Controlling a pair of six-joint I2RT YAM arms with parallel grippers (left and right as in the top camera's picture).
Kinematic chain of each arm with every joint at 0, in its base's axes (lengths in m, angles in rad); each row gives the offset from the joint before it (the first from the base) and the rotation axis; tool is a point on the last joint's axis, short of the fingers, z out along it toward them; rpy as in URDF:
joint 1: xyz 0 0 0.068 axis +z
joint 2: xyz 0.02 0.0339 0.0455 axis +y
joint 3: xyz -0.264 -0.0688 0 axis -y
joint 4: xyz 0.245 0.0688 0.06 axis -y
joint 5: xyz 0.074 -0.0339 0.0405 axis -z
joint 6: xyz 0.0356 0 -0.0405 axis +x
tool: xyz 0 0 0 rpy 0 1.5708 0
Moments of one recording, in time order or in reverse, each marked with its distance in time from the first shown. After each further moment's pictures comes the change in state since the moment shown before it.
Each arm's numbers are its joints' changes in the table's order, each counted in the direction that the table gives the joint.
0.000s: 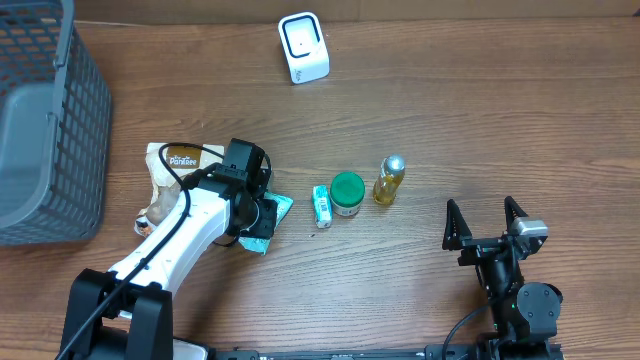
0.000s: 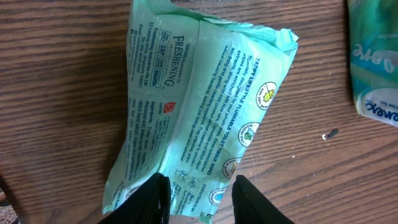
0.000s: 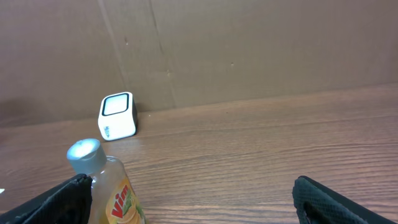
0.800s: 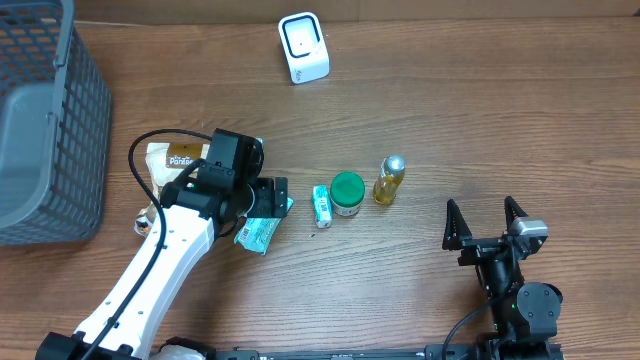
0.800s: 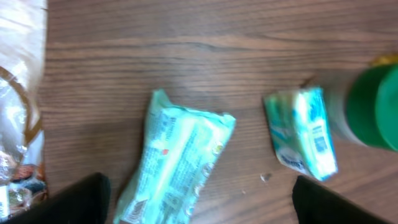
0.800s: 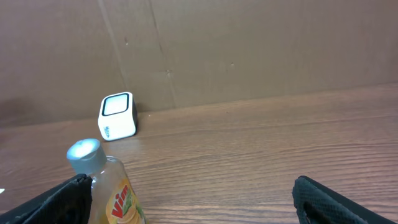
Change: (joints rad) left arm 0.000 -0.182 0.047 0.046 -0.013 -0.085; right arm 0.000 0.000 0.000 0.000 0.000 0.000
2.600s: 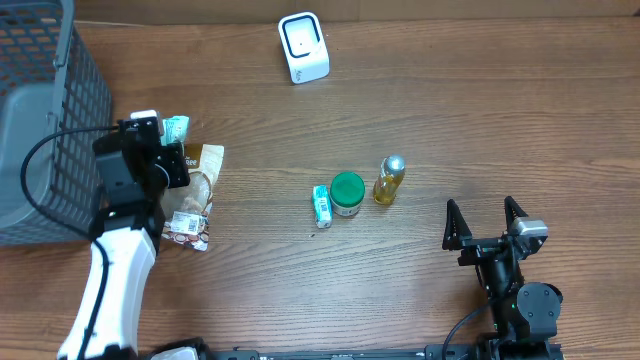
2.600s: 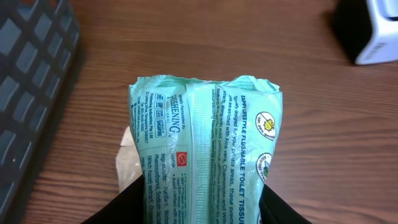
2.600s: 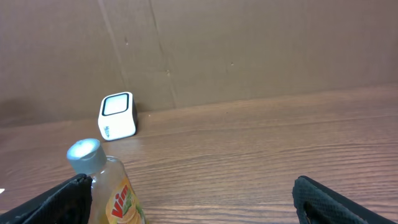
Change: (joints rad) left arm 0.491 -0.092 -0.203 0.594 0.016 0.262; right arm 0.000 0.000 0.000 0.000 0.000 0.001
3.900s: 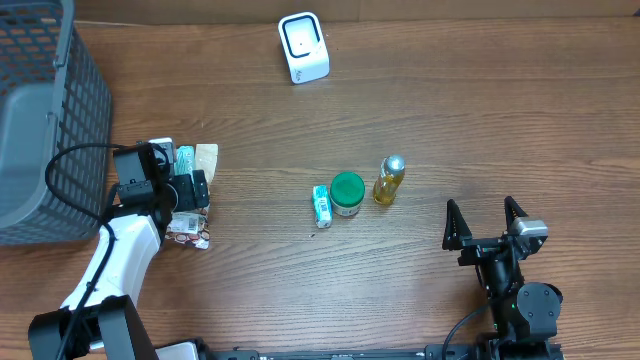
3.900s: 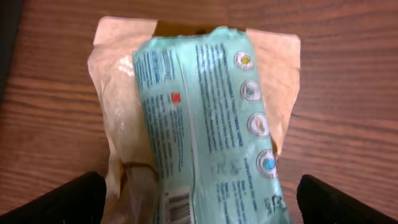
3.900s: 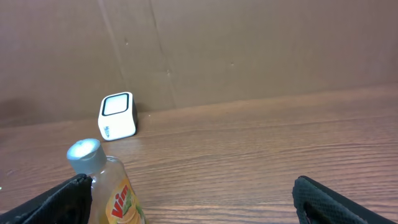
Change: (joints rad) left arm 0.004 0.169 -0.026 -0.091 -0.112 0.045; right arm 0.000 0.000 0.000 0.000 0.000 -0.001
